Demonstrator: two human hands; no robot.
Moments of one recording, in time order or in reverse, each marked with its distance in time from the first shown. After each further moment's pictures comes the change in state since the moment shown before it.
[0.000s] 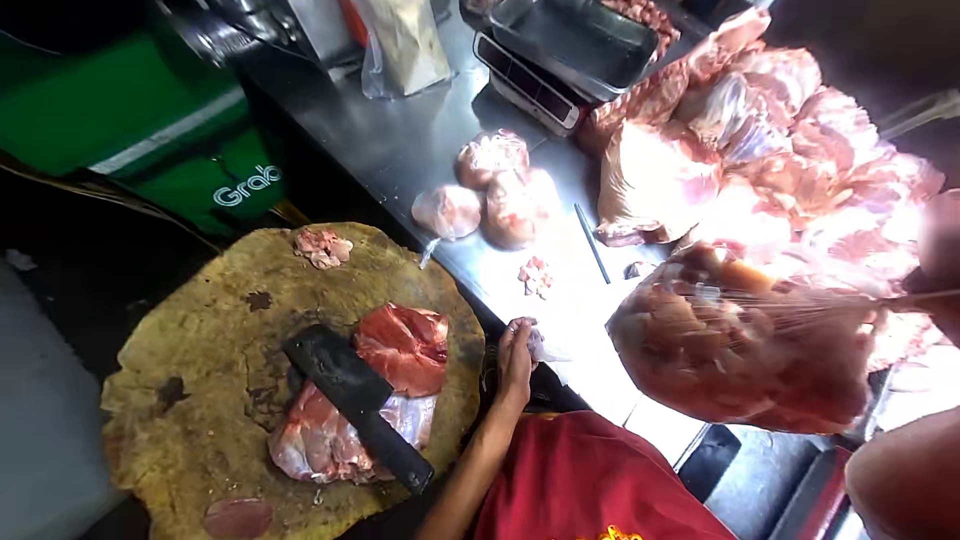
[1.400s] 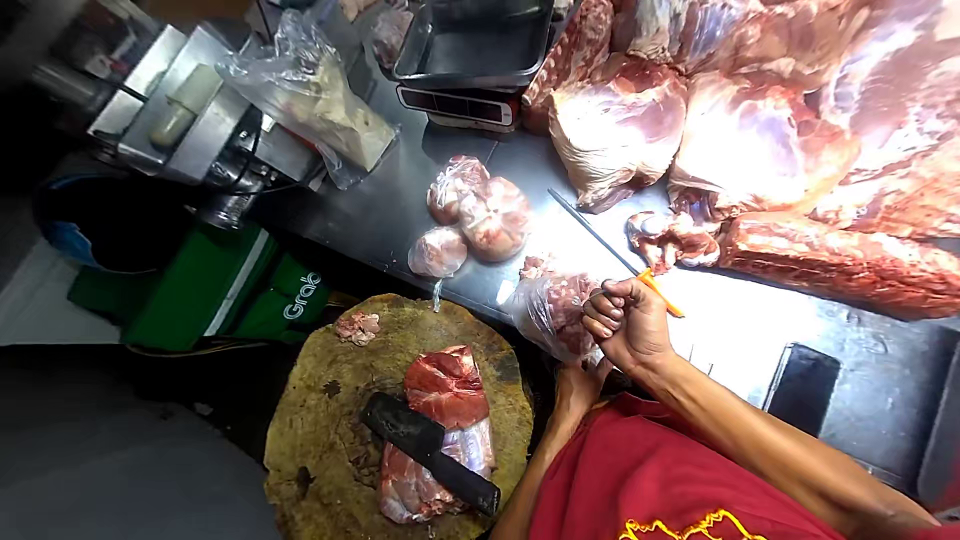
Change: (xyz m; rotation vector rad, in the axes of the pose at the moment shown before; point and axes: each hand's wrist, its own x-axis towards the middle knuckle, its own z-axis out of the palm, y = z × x) left_hand -0.017 -0.042 0.010 1.118 -0.342 0.165; right_hand 0.058 0.174 0.181 0.769 0.828 0.125
